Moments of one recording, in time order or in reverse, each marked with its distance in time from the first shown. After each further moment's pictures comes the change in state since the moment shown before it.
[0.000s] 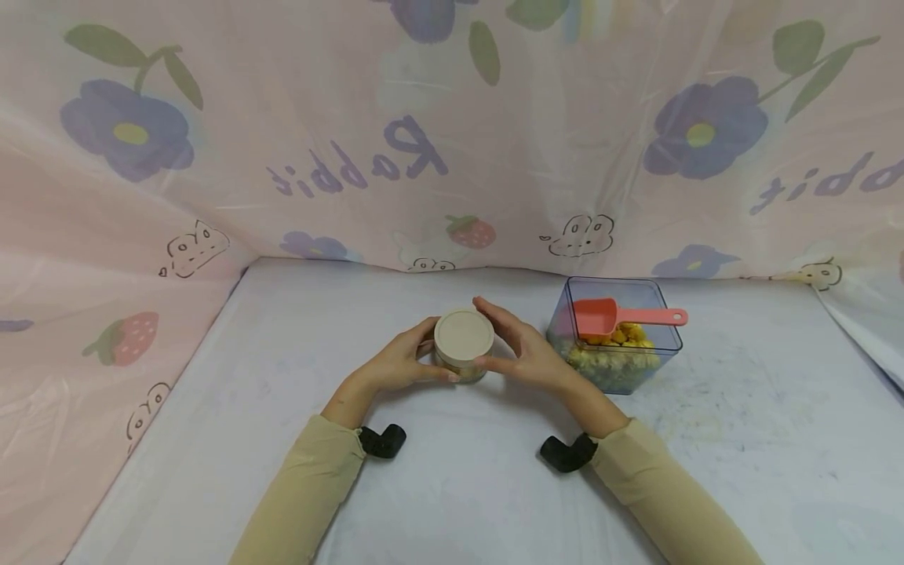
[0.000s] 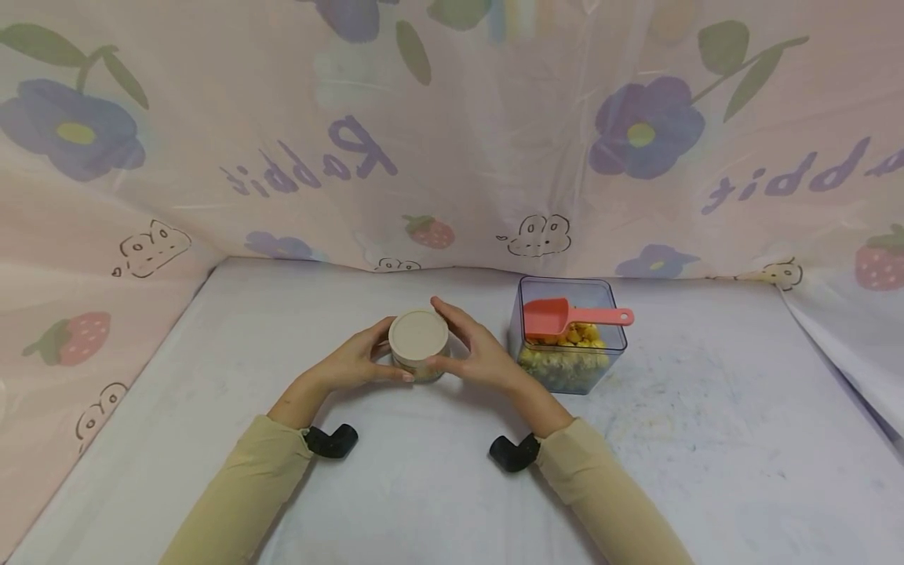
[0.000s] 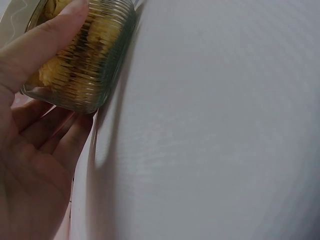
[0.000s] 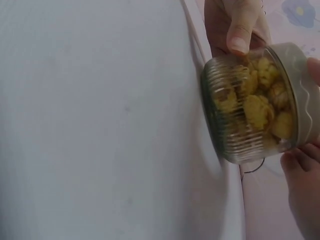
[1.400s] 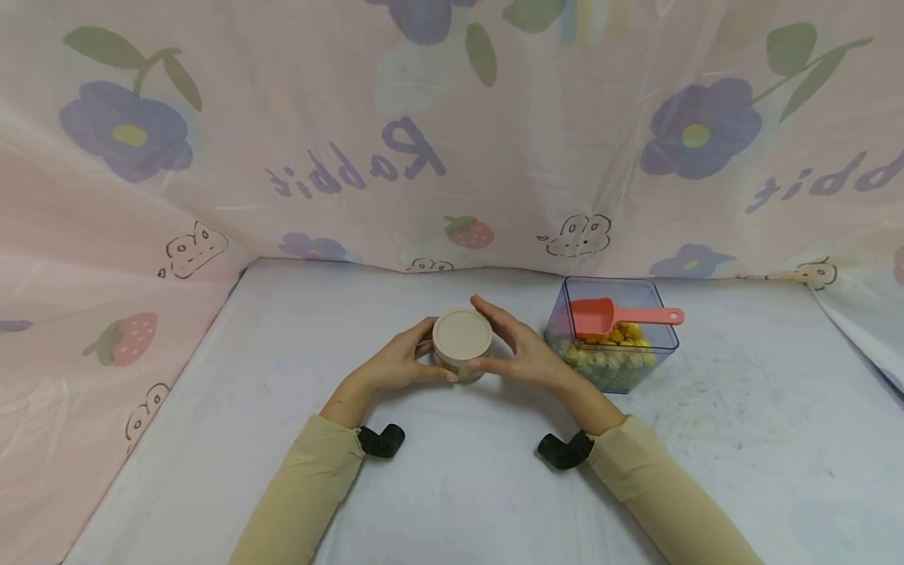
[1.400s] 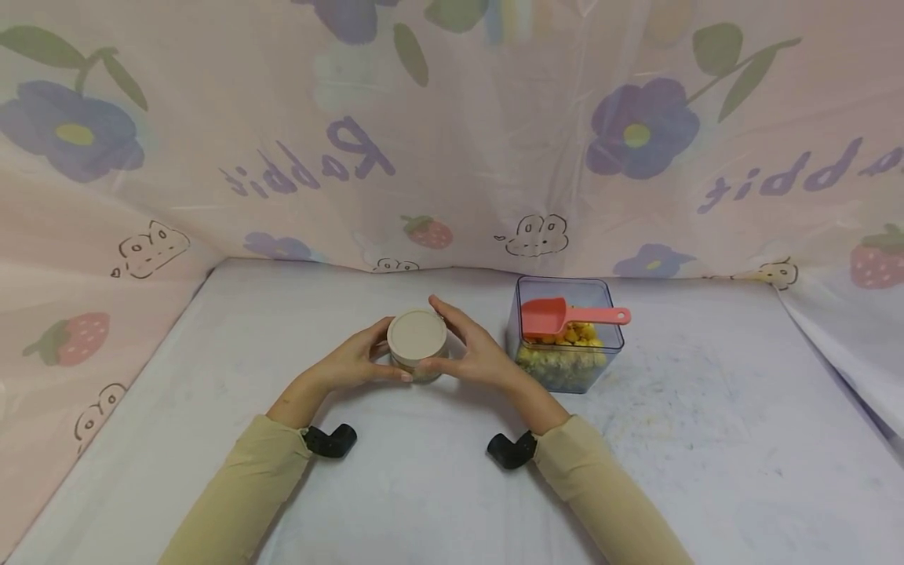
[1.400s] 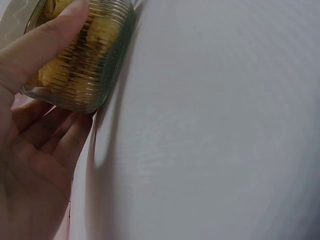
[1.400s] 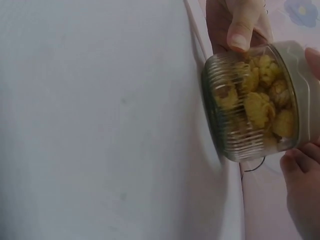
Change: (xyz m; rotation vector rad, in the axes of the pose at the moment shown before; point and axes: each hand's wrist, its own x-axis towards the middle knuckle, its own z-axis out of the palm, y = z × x) left_hand 0.000 0.000 0.000 -0.013 -0.005 -0.014; right_hand 0.001 -0.002 0.000 -0.029 -0.004 0.032
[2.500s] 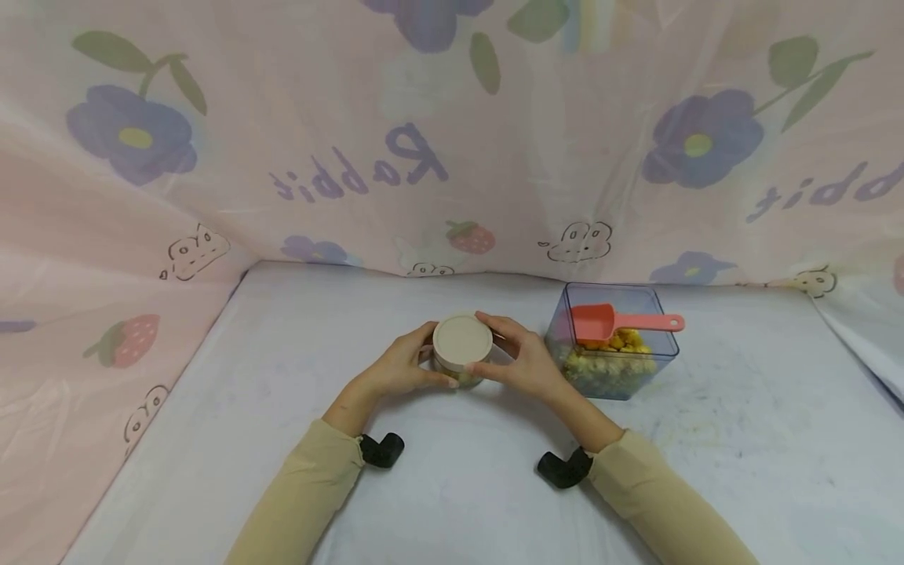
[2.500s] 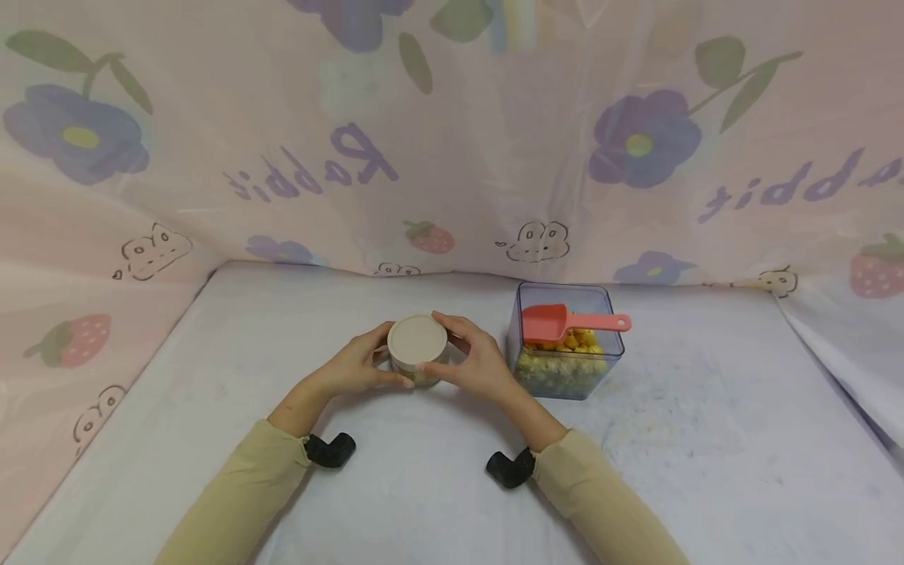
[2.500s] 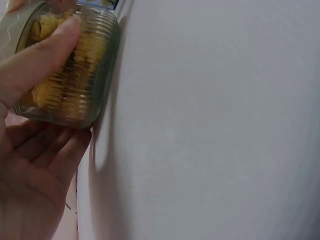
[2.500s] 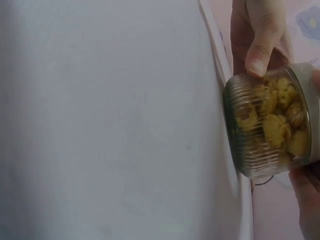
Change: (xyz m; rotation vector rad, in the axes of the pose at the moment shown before) left_hand -0.001 0.008 0.005 0.052 0.061 -0.036; right_hand -0.005 -0.001 0.011 -0.019 0.200 0.013
